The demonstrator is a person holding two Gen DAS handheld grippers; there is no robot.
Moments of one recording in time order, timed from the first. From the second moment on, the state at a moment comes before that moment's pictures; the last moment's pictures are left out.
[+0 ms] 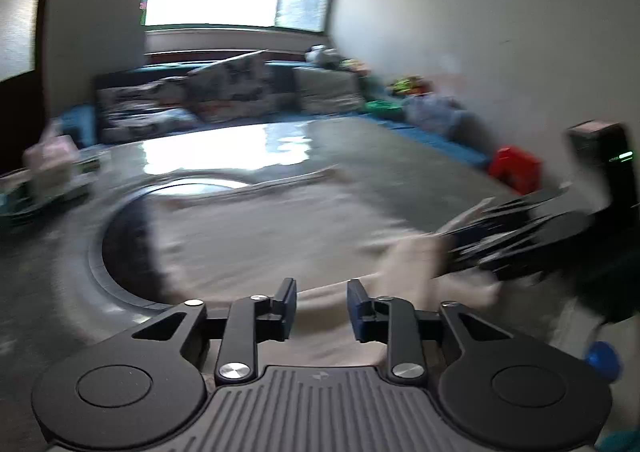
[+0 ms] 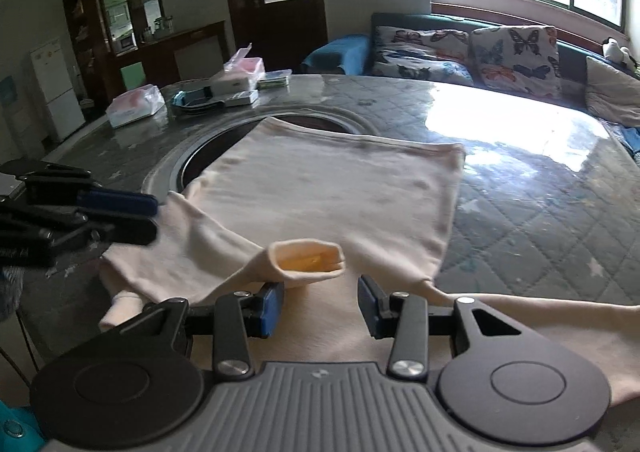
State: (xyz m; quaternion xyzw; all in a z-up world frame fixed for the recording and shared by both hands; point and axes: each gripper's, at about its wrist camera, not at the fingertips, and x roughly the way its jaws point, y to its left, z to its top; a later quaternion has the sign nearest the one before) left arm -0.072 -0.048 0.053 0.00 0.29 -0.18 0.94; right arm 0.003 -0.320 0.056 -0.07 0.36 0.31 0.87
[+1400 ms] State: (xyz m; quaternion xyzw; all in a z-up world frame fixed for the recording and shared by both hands) left arm -0.031 -0.026 0.012 0.03 0.34 -0.08 0.94; right arm -0.007 -0.295 0.036 -0.11 0.36 0.32 0.87
